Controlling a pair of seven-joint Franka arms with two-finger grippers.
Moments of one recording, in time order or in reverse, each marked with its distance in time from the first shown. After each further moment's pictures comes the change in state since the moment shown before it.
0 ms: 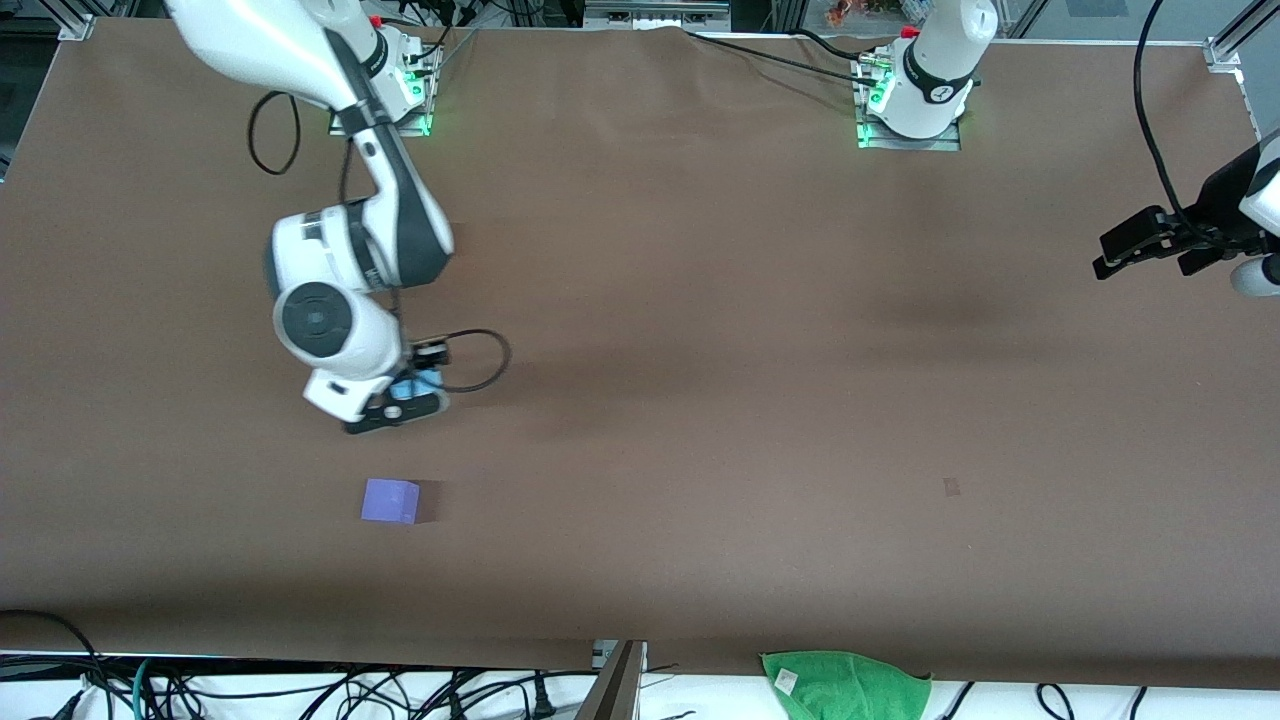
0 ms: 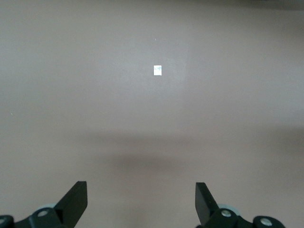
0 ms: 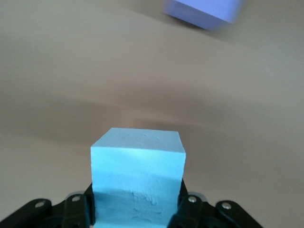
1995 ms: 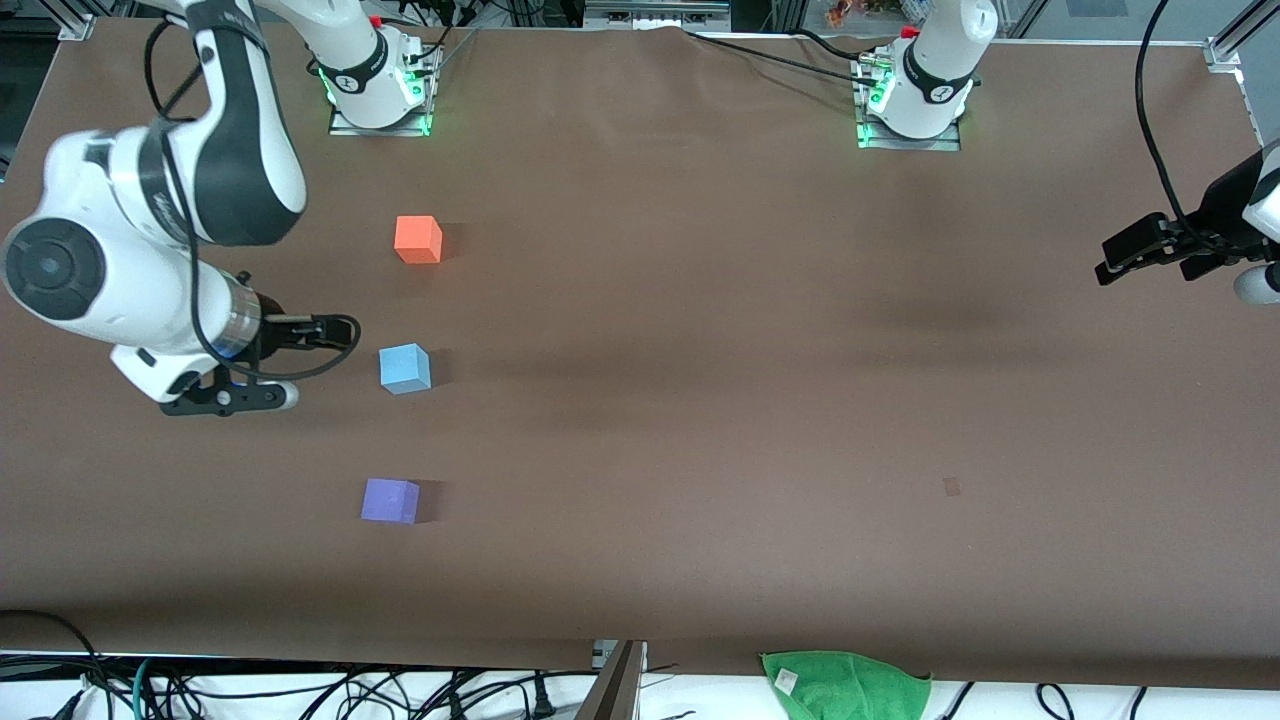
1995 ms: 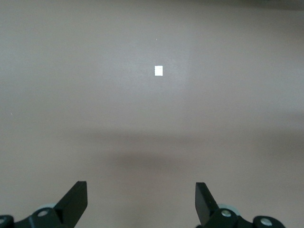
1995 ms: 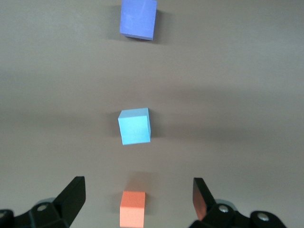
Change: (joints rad) left arm 0.002 0.017 0.002 0.008 0.000 0.000 0.000; right arm -0.002 -0.106 -0.117 0.311 0.058 -0.428 0.030
